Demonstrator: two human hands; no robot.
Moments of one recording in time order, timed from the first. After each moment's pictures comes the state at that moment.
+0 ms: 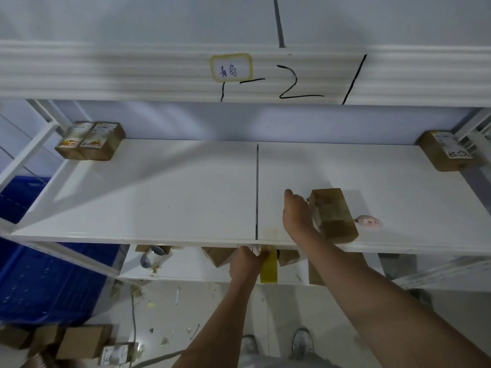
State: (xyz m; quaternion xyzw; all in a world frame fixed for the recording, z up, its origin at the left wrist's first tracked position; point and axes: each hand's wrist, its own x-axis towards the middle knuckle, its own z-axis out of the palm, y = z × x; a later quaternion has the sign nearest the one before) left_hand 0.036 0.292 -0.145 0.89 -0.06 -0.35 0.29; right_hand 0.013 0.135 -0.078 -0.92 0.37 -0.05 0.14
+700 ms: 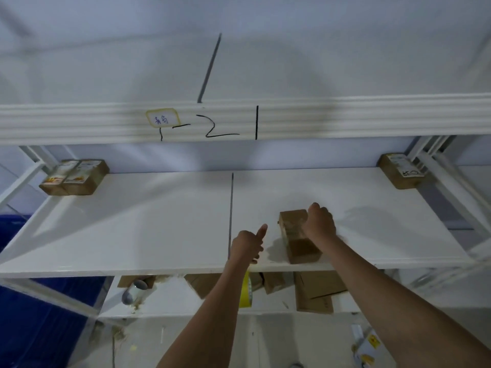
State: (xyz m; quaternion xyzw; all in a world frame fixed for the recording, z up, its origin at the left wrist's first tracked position) left_hand 0.037 0.193 -0.059 0.84 -0.10 -0.39 0.37; right_hand -0.071 0.037 -0.037 -0.84 0.50 -0.06 0.20
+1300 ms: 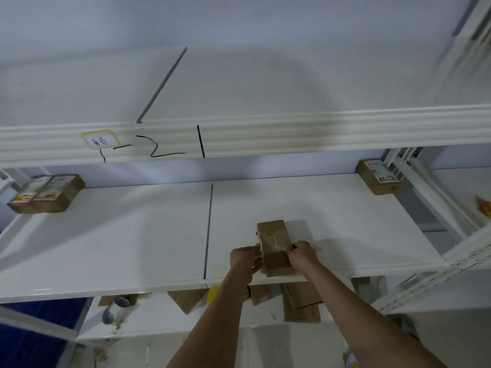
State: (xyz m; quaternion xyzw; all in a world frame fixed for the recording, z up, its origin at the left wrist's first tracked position) left_hand -0.005 0.144 -0.081 0.66 0.11 -0.44 0.60; right_hand -0.112 0.027 -0.079 -0.73 0.54 0.02 0.42
